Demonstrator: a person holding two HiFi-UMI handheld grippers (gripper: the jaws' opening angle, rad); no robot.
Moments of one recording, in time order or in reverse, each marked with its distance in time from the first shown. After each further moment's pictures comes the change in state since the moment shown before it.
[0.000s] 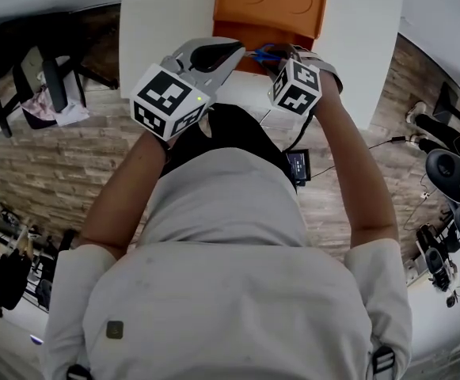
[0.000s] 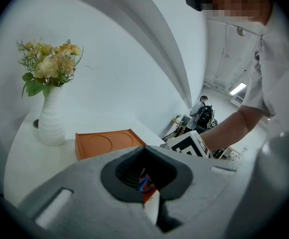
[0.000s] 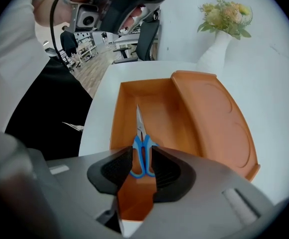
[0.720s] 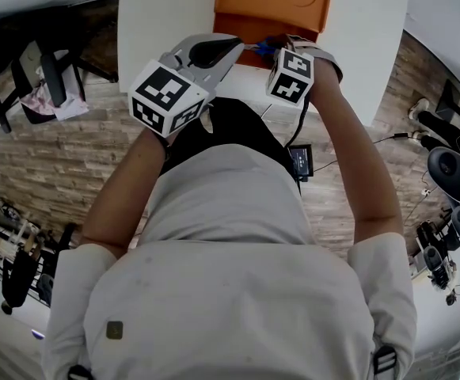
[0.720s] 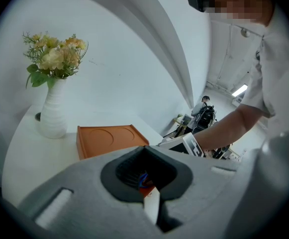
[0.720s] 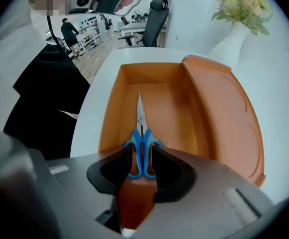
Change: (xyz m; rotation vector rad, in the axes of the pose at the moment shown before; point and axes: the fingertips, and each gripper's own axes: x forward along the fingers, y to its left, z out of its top) left arm 0.001 0.000 -0.014 -0.035 0.020 0.010; right arm 0.022 -0.001 -0.010 -0.079 0.100 0.011
